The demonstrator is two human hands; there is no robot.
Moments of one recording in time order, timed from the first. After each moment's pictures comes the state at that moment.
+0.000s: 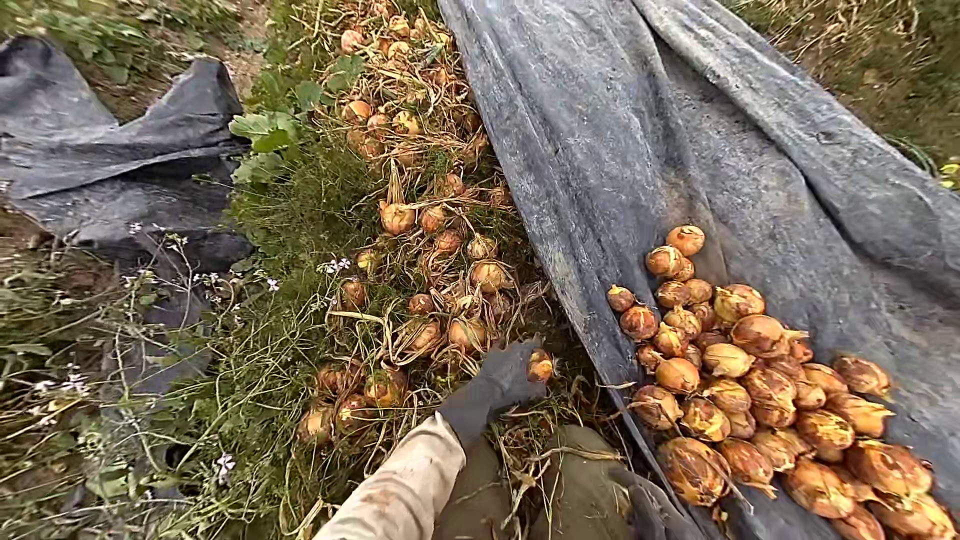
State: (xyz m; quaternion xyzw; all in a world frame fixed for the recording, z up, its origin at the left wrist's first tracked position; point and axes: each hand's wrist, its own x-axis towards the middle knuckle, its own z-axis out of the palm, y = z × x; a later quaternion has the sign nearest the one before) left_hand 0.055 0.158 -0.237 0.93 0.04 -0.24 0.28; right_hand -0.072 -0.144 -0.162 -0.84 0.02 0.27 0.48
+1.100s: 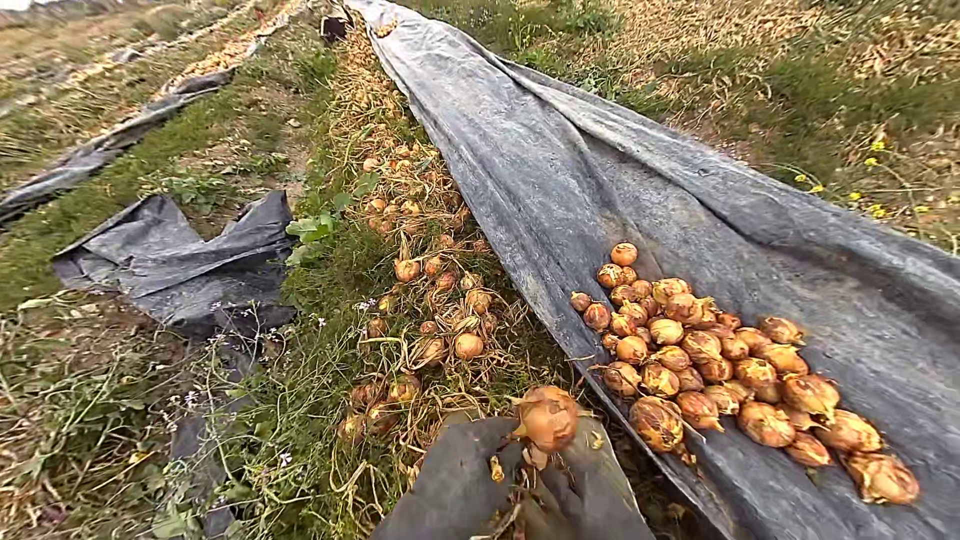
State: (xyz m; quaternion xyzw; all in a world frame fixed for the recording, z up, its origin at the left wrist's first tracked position) left_hand -0.175 0.097 0.013 0.95 0.03 -0.13 0.29; right_hand -0.143 -0.106 -0.062 -0.87 -0.12 0.27 0.39
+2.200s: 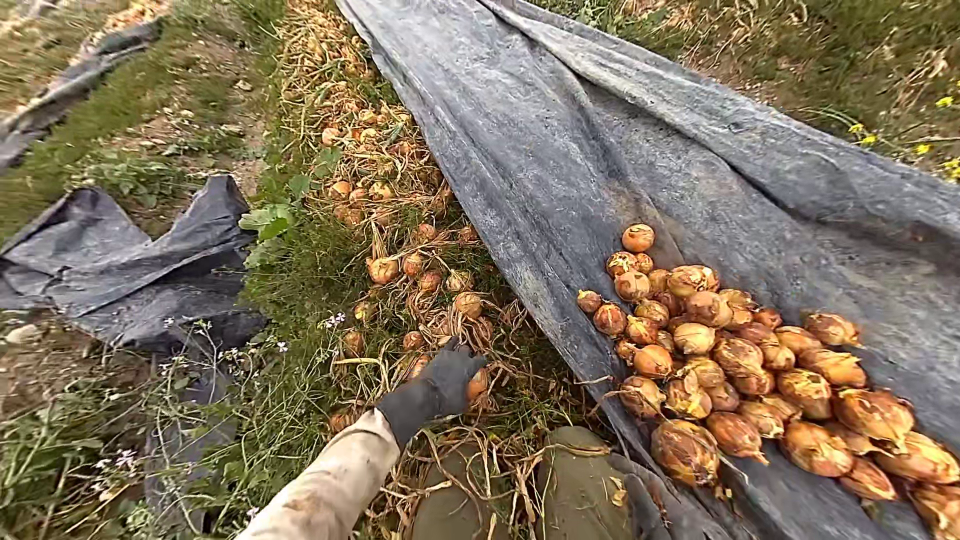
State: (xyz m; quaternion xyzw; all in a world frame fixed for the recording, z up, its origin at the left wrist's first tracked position) left_hand 0.051 0.221 -0.175 0.95 -0.12 -0.28 0.00; right_hand -0.078 -0.161 -0.146 -0.85 0.00 0.19 0.49
